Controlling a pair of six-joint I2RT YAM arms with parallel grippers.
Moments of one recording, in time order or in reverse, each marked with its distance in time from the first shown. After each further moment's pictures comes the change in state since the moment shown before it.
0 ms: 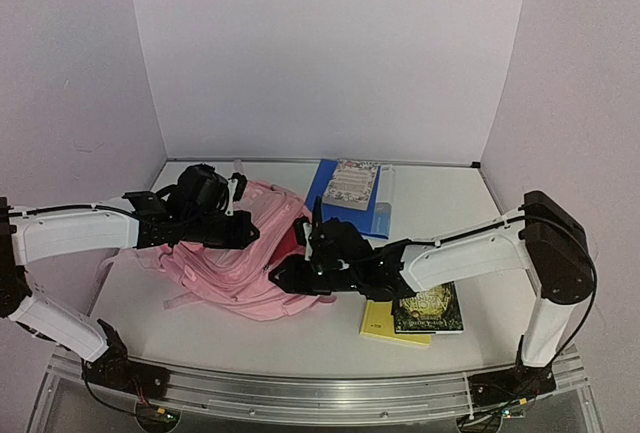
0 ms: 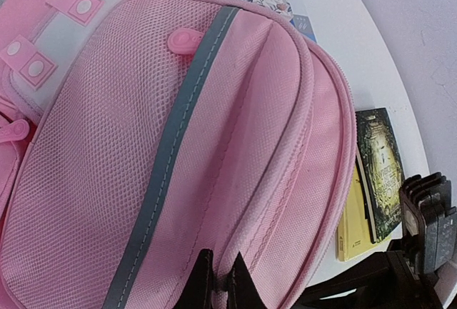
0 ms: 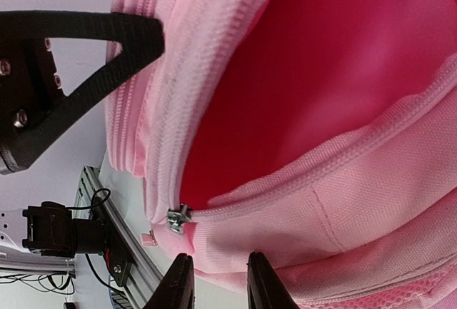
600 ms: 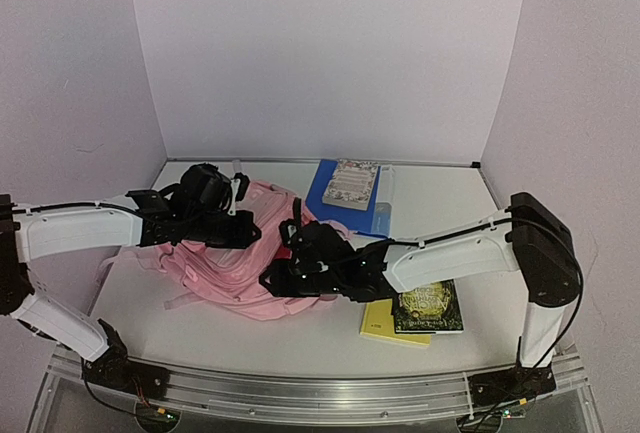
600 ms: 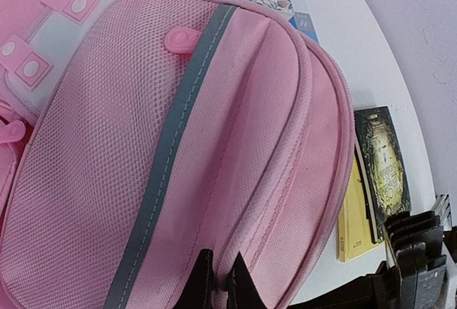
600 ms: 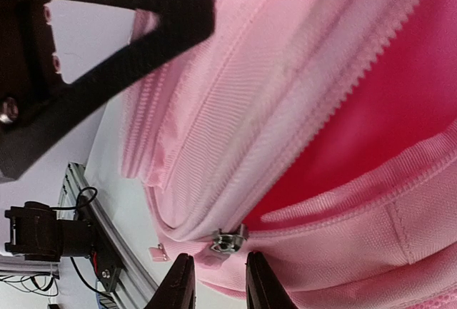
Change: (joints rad) left arm 0.000 0.023 0.018 -0.007 0.003 0.001; right arm 0.036 0.074 0.126 -0.107 0.061 -0.028
